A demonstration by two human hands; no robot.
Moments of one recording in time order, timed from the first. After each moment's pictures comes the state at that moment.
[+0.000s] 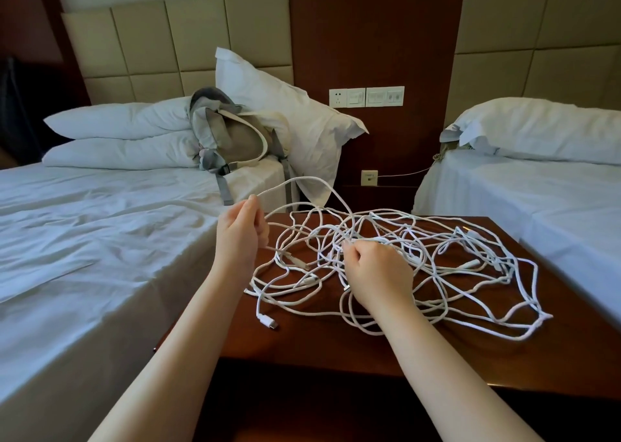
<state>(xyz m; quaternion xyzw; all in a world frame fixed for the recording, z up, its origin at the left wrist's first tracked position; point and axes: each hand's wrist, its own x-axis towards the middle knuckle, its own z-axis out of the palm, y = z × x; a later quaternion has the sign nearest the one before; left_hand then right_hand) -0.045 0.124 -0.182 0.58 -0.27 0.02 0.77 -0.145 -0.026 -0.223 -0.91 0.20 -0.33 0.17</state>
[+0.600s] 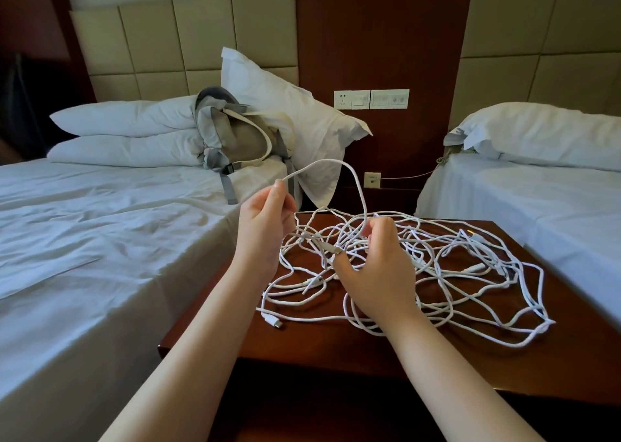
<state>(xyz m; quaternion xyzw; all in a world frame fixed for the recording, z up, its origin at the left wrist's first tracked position) -0.070 0.109 -0.165 0.54 -0.29 0.02 0.79 -0.152 -0.017 -0.225 -0.85 0.09 -0.47 0.22</state>
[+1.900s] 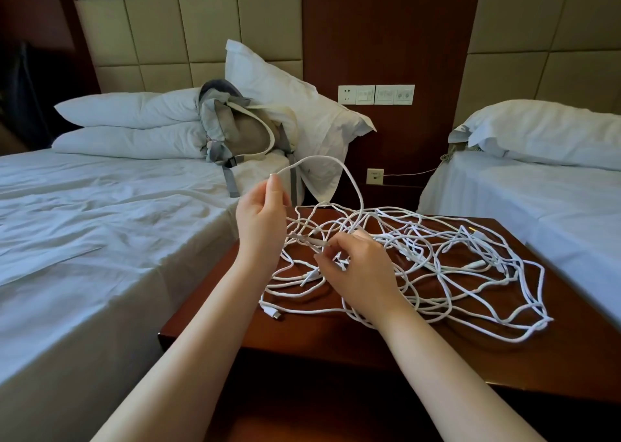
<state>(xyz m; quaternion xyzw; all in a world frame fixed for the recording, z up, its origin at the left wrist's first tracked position) -0.067 0.104 -0.171 0.63 -0.24 0.18 0.72 -0.140 -0.012 -0.233 -0.87 0.00 -0.42 0.27</state>
